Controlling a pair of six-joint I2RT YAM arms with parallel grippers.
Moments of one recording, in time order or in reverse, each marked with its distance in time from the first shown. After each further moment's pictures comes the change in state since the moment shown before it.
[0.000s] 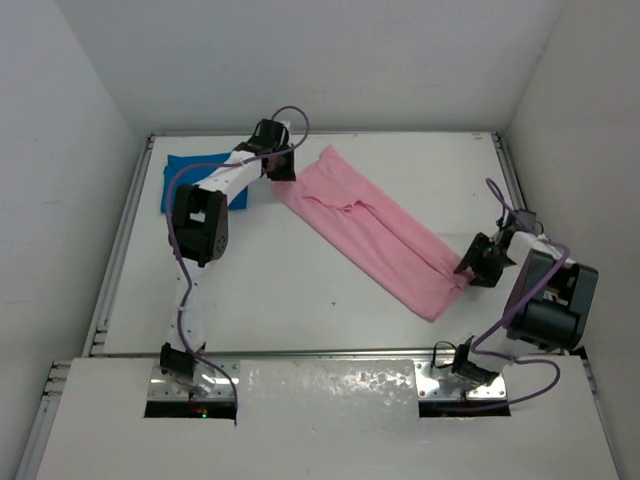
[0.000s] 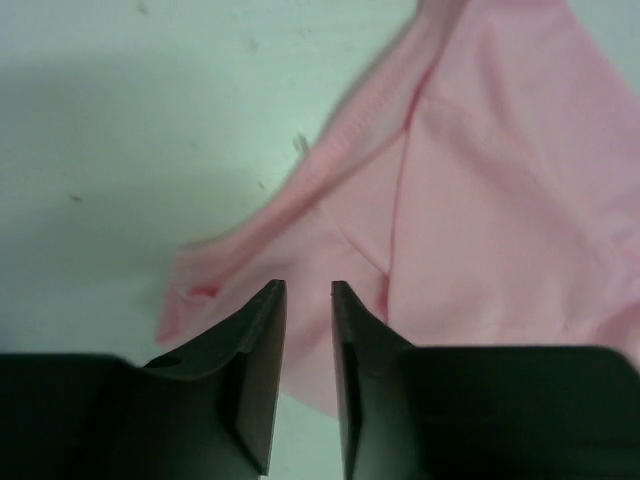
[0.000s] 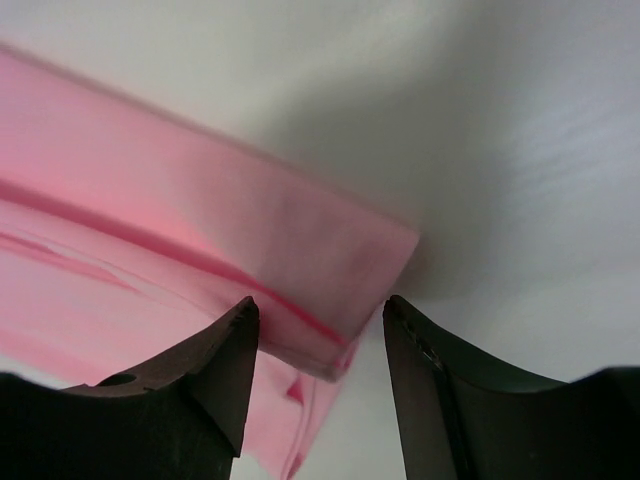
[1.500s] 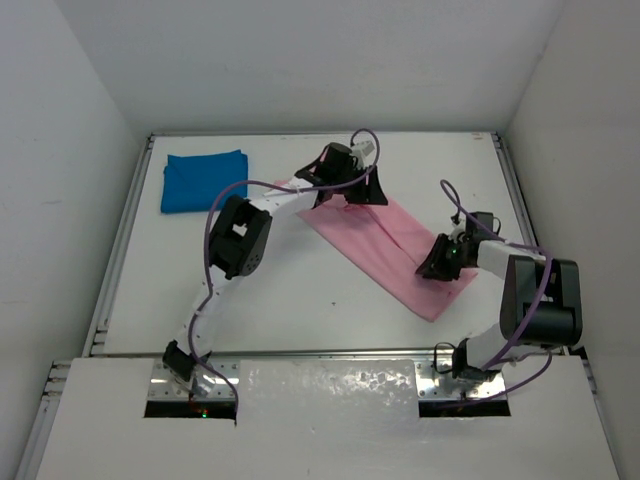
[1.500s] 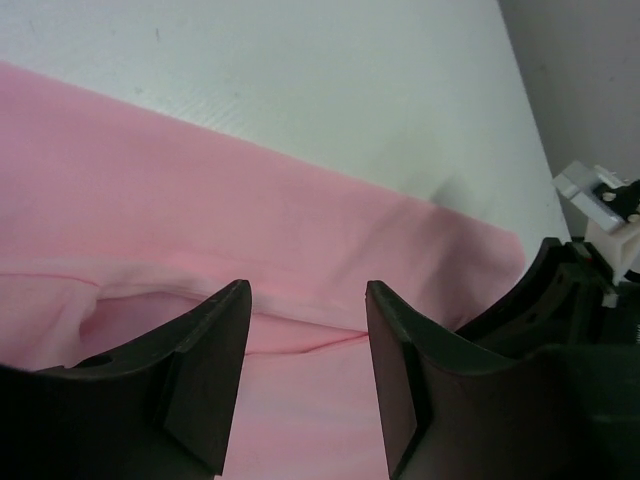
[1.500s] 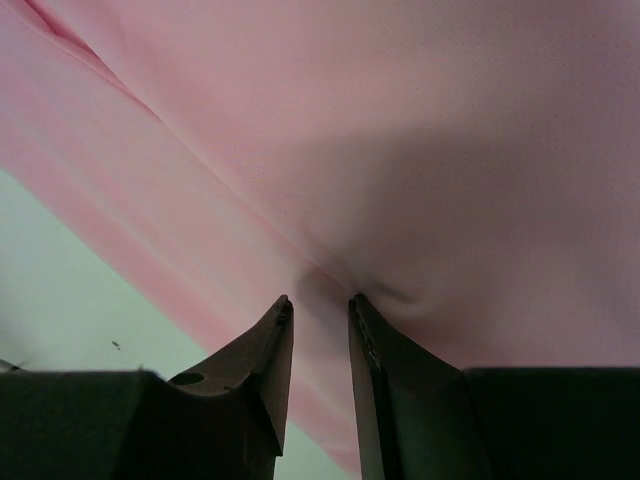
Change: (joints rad) left arm -0.301 0.081 0.018 0.383 0.424 -0.251; right arm 0.280 -0.041 -0.155 0.240 -0.204 0.114
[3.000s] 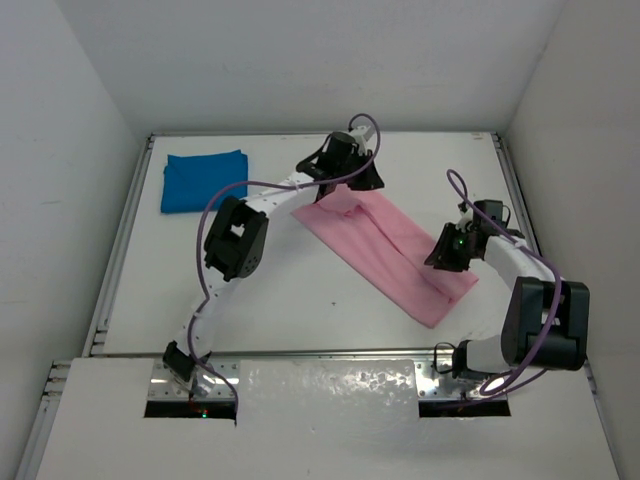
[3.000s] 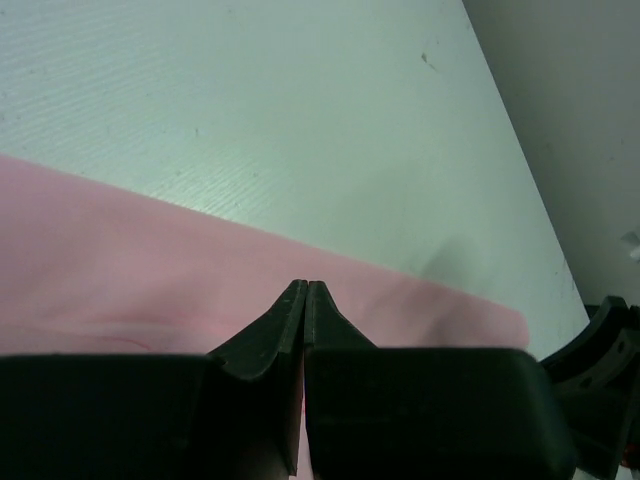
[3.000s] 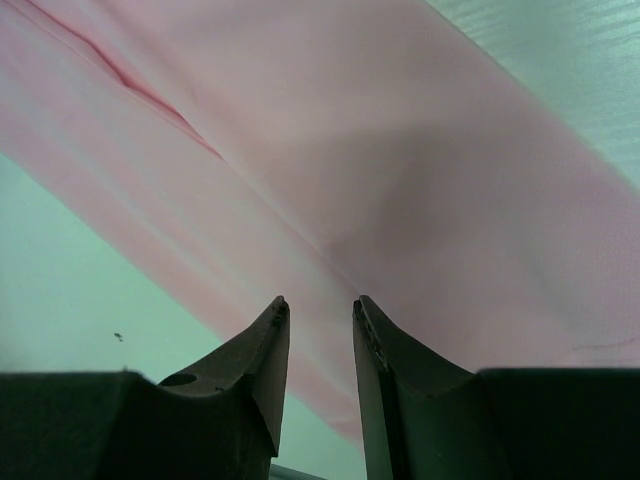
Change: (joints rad) left arm -0.022 -0.045 0.034 -0.023 -0.165 -0.003; right arm 0.000 -0.127 0.098 -0.186 0.076 -0.055
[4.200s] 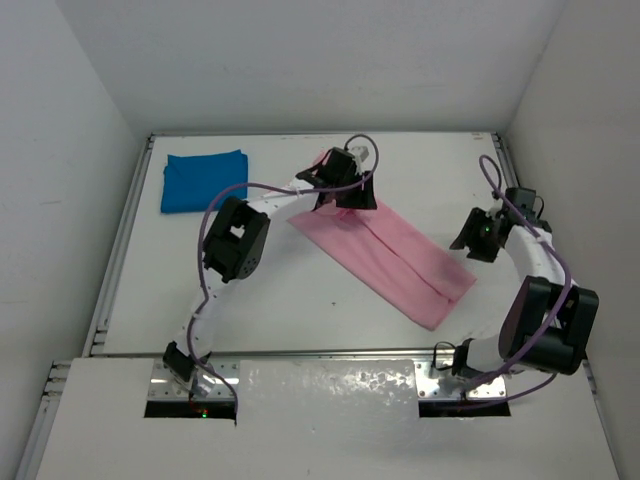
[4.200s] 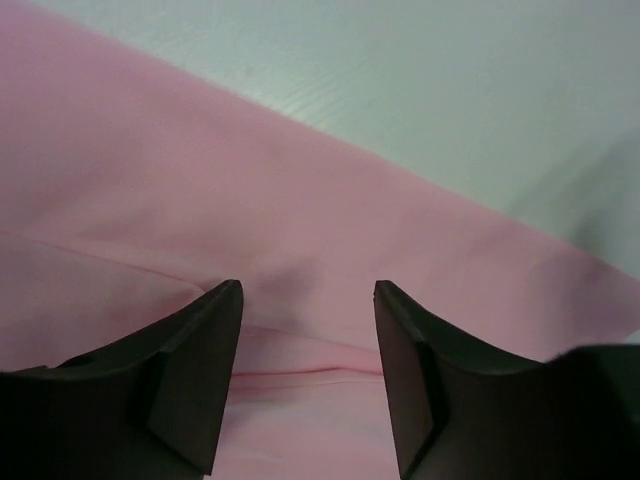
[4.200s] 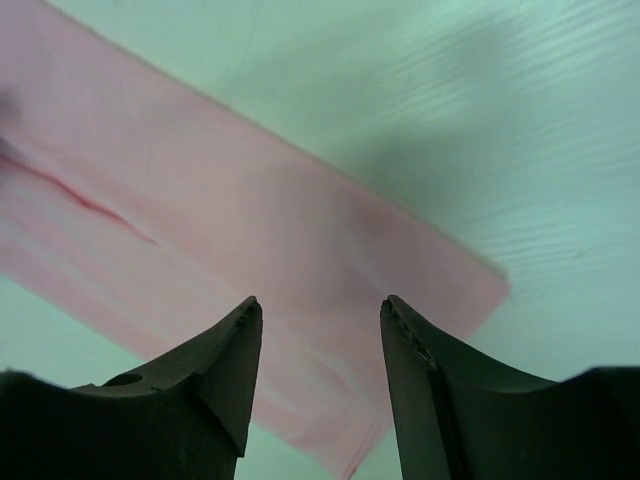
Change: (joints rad) left arm -0.010 0.014 -0.123 -0.088 -0.093 0.052; right arm -0.146 -0.010 0.101 -0.088 0.080 -0.041
